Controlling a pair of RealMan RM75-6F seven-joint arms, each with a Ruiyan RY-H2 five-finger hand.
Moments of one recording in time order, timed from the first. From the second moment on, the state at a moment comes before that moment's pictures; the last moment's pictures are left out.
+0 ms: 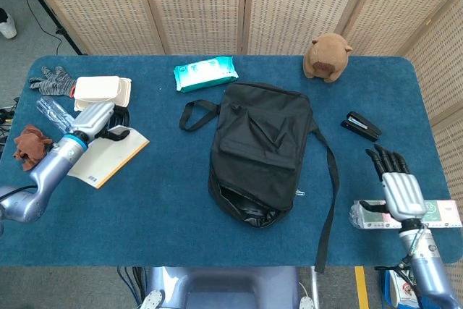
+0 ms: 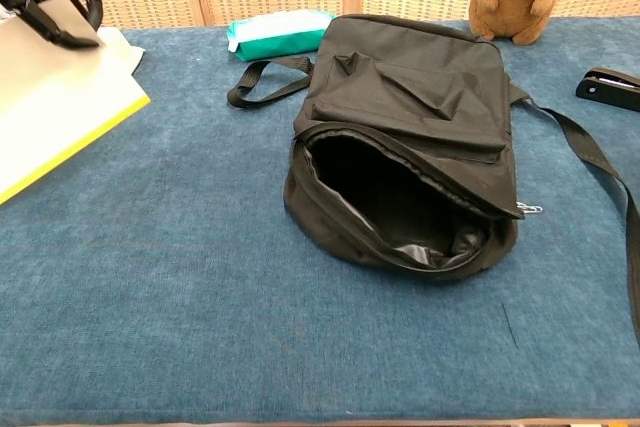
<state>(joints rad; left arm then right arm) -0.76 -1.26 -0.30 -1.18 1.38 0.57 -0.46 0.27 -1.13 0.18 -1.70 -1.32 1.18 -0.08</state>
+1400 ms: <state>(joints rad) -0.76 -1.35 -0.21 -0.98 1.45 0.93 -0.50 0.55 -1.51 0.20 -1.83 -1.15 1.04 -0.28</state>
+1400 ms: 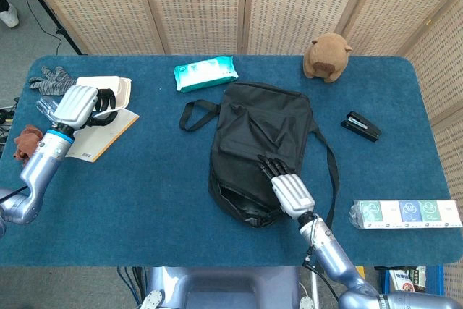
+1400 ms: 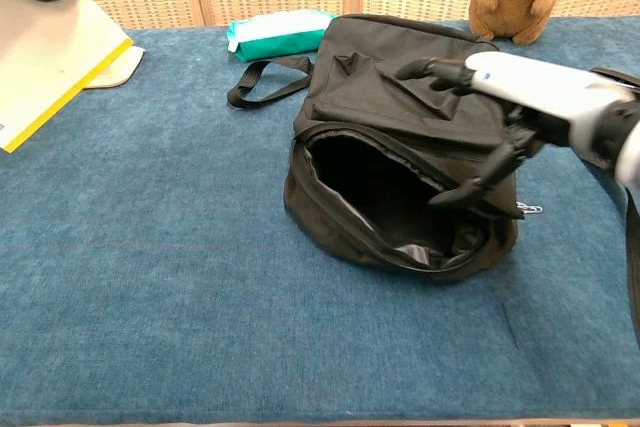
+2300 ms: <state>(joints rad) -0.74 -1.38 -0.13 -0.97 1.70 1.39 -0.53 0.62 -1.54 0.28 -1.69 -1.11 1.06 -0.27</state>
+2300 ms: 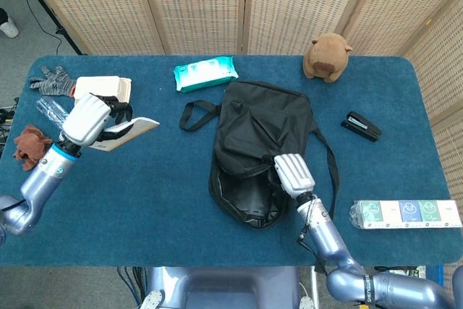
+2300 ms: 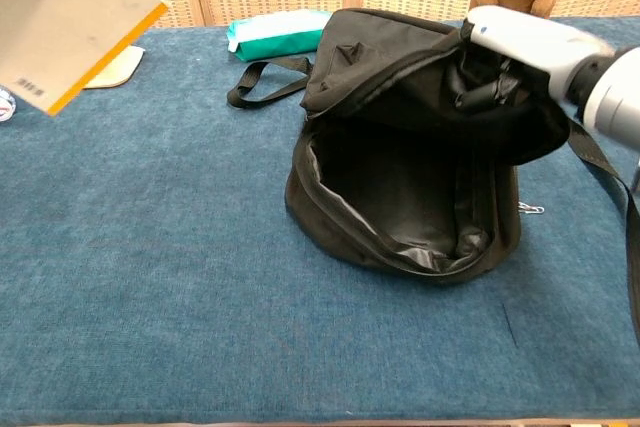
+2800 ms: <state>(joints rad) -0.84 -1.65 -0.08 -0.76 2.01 1.86 -0.45 0.74 -1.36 0.36 -1.72 -0.92 0.85 -0.26</state>
